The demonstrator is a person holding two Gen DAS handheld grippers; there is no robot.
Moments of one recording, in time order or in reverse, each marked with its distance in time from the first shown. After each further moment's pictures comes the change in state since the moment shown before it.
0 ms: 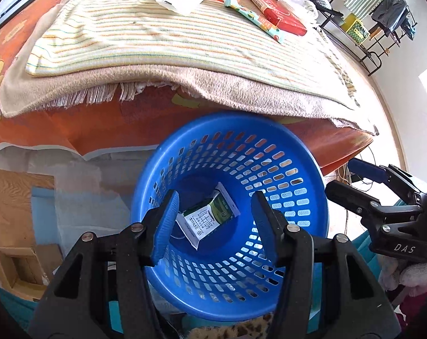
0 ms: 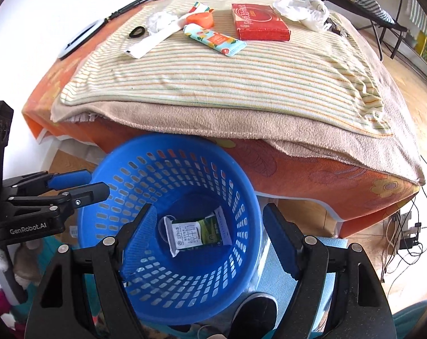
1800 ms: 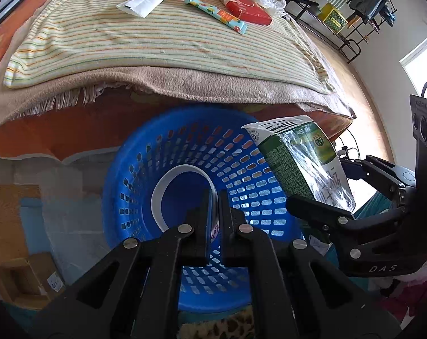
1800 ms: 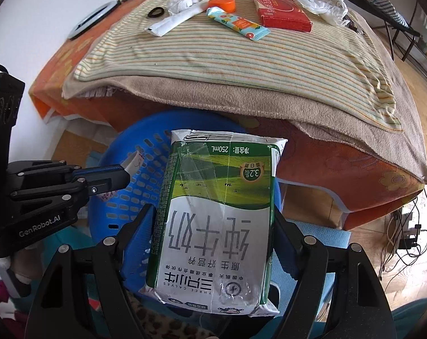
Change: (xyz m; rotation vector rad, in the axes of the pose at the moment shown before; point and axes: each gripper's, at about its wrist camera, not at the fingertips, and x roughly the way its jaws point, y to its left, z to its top) left arm 0.003 -0.022 -0.009 0.078 0.030 -0.091; right arm 0.002 0.019 -0.012 -0.049 0.093 0.023
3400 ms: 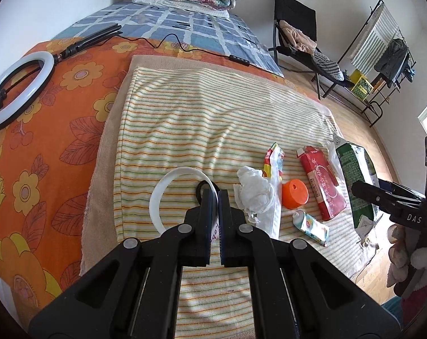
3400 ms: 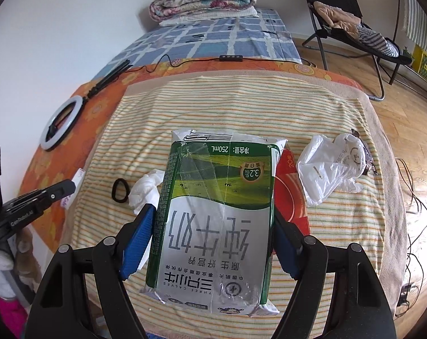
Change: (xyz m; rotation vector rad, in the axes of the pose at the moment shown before) left arm -0.077 0.143 0.248 -0.077 -0.284 0.085; right arm -0.028 -0.028 0.260 0.126 -0.231 -0.024
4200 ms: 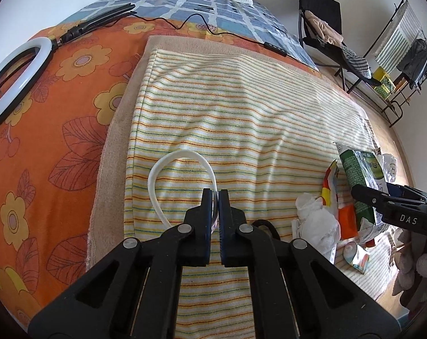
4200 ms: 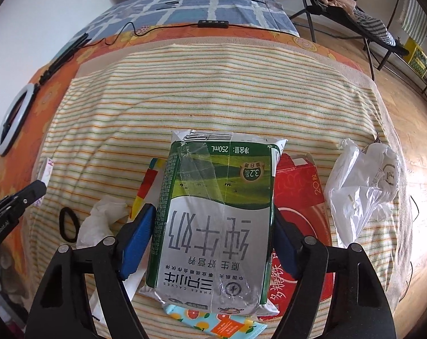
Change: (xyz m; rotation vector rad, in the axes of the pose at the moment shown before) left arm 0.080 0.047 0.033 -0.050 0.057 0.084; right arm 0.101 0.006 0.042 0.040 0.147 -0.161
